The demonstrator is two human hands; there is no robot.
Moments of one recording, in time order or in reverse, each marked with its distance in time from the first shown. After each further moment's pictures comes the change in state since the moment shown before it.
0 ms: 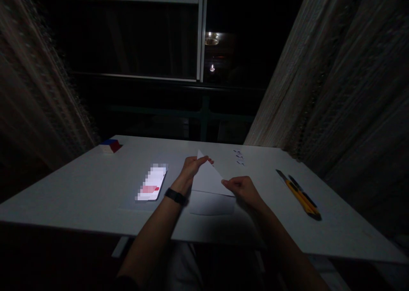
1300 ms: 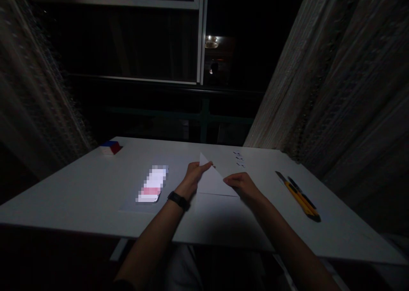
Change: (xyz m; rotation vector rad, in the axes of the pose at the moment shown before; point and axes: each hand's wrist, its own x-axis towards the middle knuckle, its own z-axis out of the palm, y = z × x) left_hand -0.001 -0.018 0.001 -0.050 -0.044 -0.016; right_hand 0.025 0.012 -0.003 0.337 -0.036 0.160
